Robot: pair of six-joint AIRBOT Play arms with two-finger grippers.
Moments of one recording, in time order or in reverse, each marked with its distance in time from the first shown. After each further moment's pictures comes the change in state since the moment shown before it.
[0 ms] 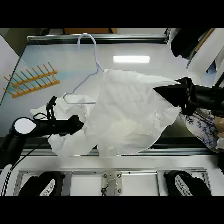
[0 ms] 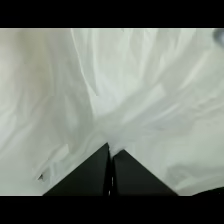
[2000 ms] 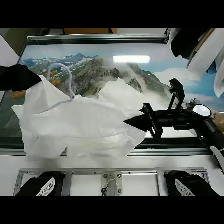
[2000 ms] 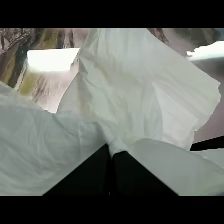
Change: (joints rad) left arm 0.127 -0.198 1.078 0.305 -0.504 0.065; right arm 0.345 -0.130 -0.282 0.178 0.045 -0.362
